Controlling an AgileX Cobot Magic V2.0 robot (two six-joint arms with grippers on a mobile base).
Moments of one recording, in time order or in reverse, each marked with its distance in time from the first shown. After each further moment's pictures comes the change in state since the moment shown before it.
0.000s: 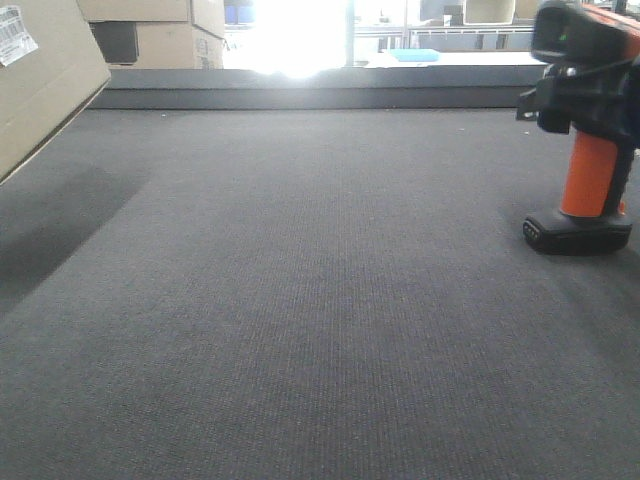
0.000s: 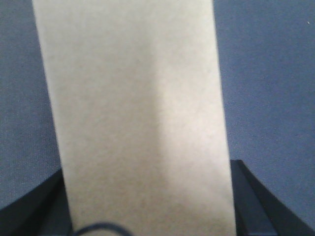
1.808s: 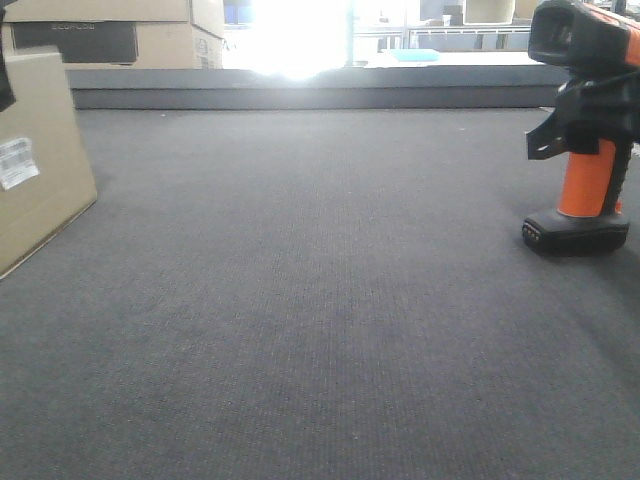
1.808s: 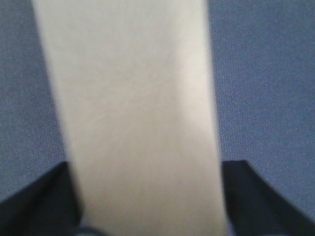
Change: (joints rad) left arm 0.000 0.198 -0.002 0.112 -0.006 0.000; right arm 0.000 -0.209 0.000 -0.058 0.438 0.000
